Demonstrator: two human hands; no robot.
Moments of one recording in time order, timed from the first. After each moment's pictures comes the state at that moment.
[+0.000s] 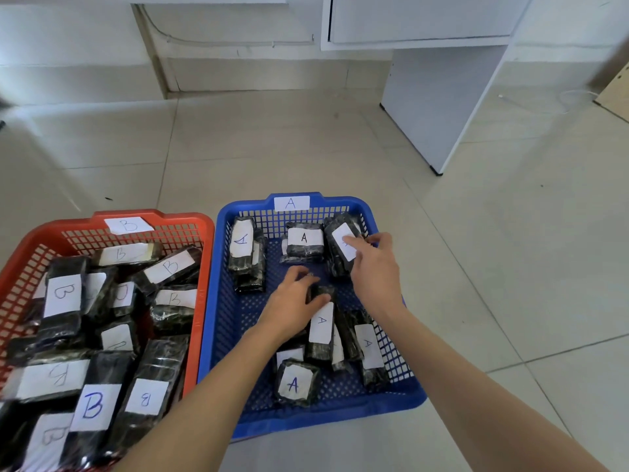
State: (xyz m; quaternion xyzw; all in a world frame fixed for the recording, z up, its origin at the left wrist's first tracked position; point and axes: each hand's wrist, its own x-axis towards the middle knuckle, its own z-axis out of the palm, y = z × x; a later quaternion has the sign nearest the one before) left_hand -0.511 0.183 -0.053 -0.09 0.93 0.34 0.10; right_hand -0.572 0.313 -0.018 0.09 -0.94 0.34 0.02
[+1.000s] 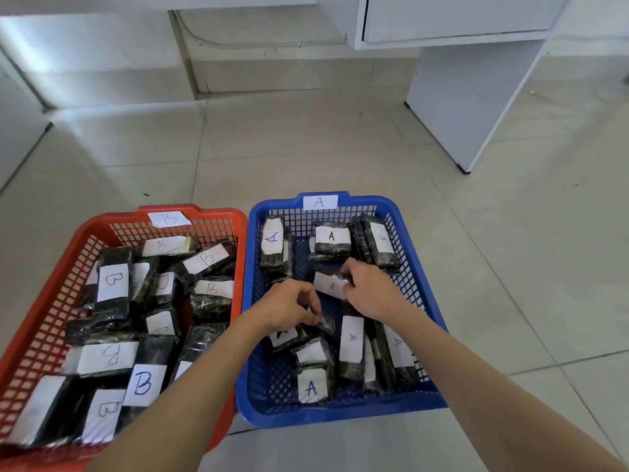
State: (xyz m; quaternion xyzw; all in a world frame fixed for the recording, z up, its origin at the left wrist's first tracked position) left_hand -0.481 0.131 -0.029 -0.11 0.87 0.44 0.21; right_hand -0.555 0.289 -0.023 0.23 -0.94 0.19 -0.19
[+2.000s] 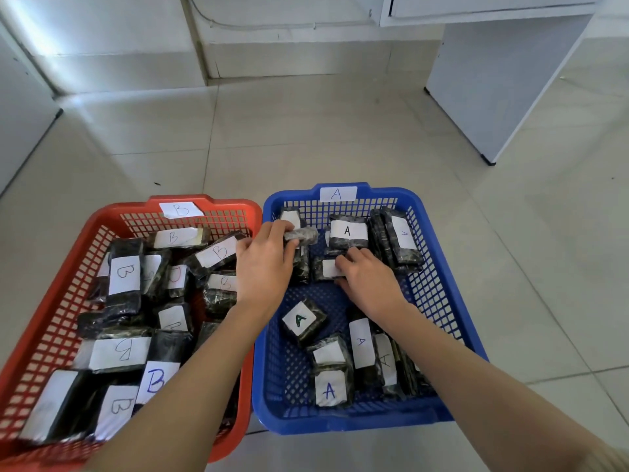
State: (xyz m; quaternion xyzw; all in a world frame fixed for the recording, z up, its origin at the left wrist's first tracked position) left_hand -0.492 0.102 -0.026 -0.18 0.94 0.22 -0.21; right_hand -0.559 0.261 -0.055 0.37 -0.93 0.05 0.00
